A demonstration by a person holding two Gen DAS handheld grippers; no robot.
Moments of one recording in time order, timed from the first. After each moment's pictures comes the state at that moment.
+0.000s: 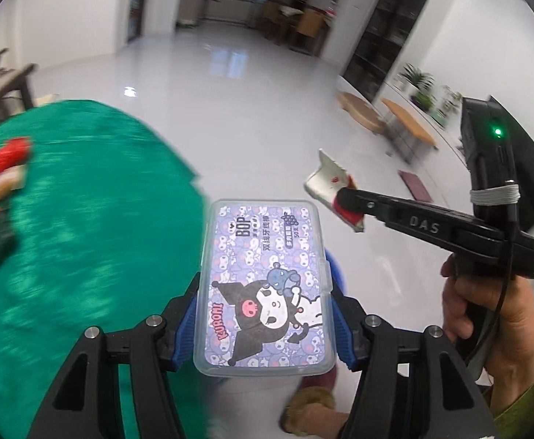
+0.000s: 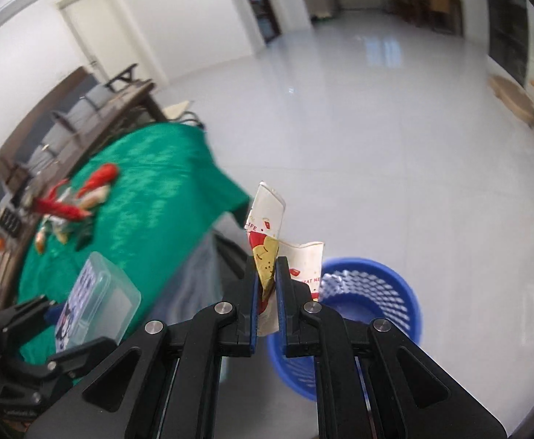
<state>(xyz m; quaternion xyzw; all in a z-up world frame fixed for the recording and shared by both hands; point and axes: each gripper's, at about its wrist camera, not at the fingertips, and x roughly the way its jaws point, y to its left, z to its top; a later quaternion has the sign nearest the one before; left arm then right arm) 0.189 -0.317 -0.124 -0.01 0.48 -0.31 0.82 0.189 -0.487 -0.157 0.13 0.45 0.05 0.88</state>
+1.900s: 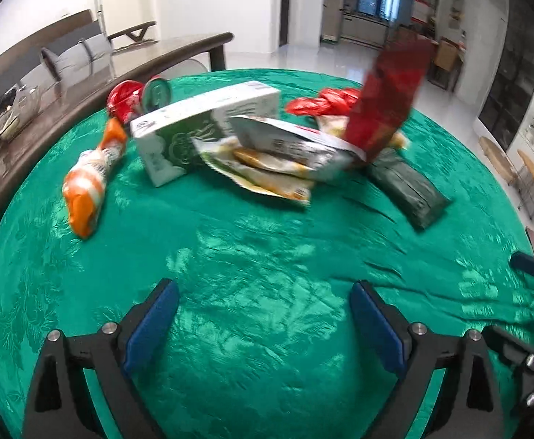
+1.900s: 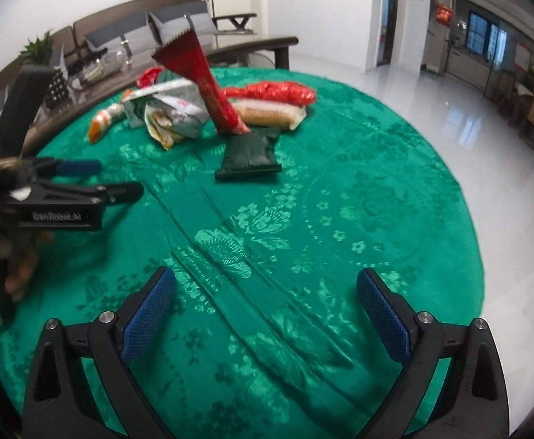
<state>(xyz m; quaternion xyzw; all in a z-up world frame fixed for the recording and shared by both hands) 0.245 -0.004 -0.179 -0.01 0.46 -0.03 0.89 0.196 -0.190 -0.194 -0.09 0.42 0.20 0.88</state>
